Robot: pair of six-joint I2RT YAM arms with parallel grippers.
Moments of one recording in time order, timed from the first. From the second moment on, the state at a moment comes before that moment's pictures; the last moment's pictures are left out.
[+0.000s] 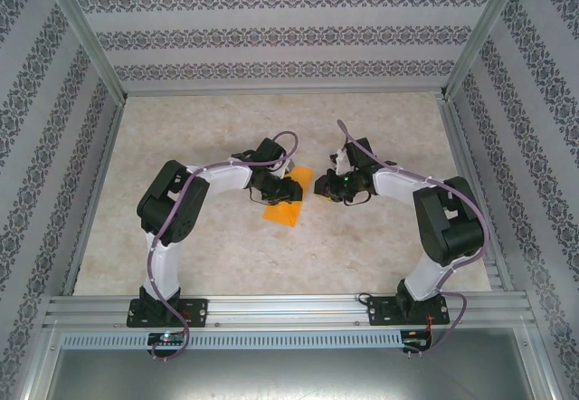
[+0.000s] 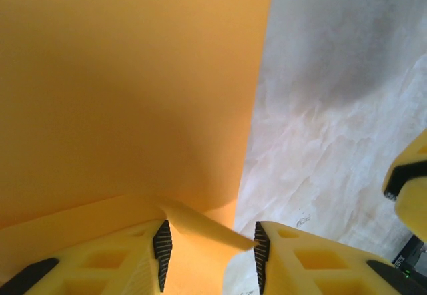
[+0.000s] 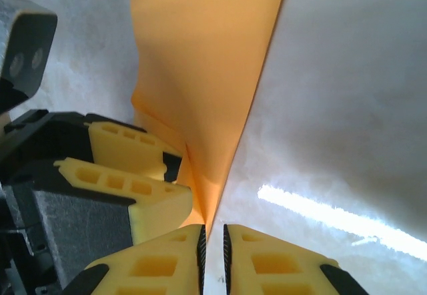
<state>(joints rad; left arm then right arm) -0.55 2.02 1.28 -0.39 0.53 -0.59 0.32 1.69 0.91 -0.27 -0.64 0.60</state>
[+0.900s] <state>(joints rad) -0.55 1.98 1.20 -0.29 0.53 -0.69 0.51 1.63 0.67 0.14 -0.73 0.95</state>
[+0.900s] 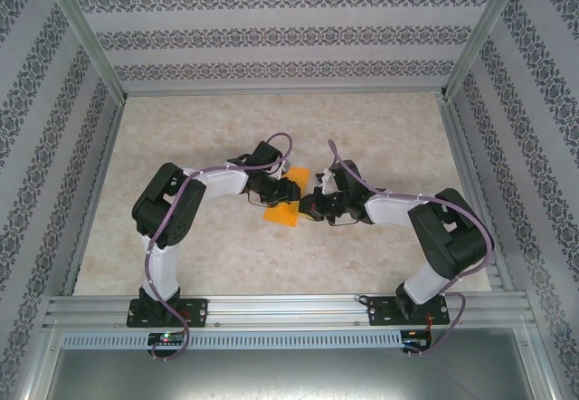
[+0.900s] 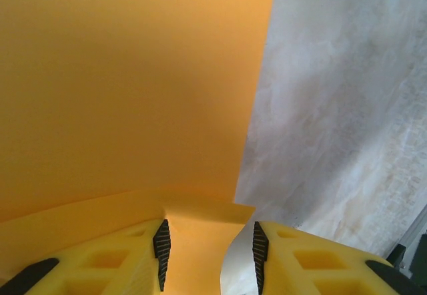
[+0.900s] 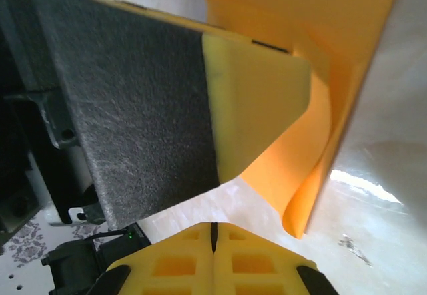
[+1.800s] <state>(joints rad) -0.54 1.98 1.19 -0.28 0.53 -0.69 0.57 1.75 0.75 0.02 -0.59 0.86</state>
